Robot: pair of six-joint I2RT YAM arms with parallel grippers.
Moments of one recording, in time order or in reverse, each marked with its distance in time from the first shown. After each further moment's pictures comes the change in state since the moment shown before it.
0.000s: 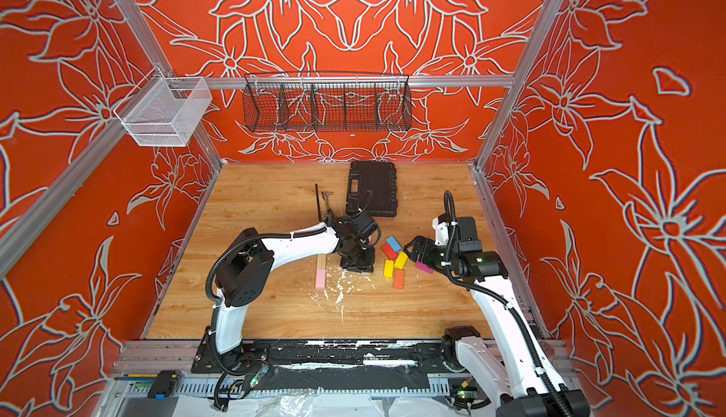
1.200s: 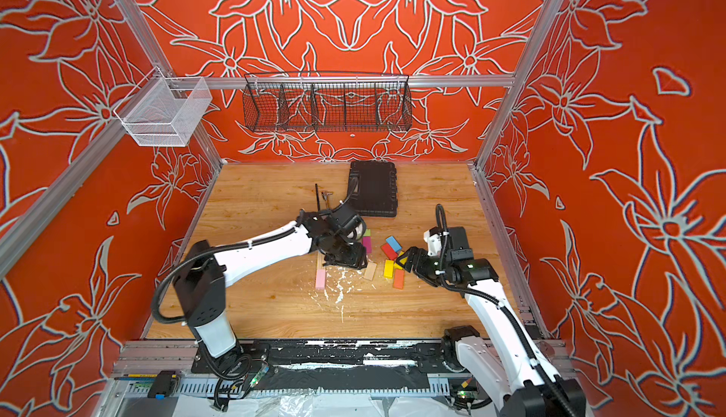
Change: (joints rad) left arm 0.036 -0.337 -0.089 -0.141 -0.093 0.184; right arm 0.115 0.021 -0.158 0.098 -0.109 0.129
